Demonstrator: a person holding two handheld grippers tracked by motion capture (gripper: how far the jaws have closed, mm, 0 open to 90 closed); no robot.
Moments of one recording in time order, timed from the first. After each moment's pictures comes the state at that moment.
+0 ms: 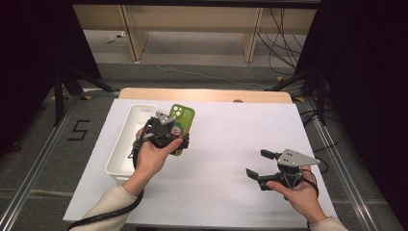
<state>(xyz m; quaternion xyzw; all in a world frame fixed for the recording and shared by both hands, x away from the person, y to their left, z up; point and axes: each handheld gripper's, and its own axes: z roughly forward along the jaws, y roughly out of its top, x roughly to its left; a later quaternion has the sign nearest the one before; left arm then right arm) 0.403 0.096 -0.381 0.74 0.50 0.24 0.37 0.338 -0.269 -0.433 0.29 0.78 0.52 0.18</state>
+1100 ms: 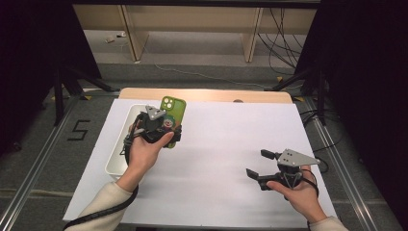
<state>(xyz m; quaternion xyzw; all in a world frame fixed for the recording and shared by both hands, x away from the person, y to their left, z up) 0.410 0.117 -0.370 0.71 0.51 0.27 0.40 0.338 -0.269 -0.434 0.29 0.78 0.52 0.18</state>
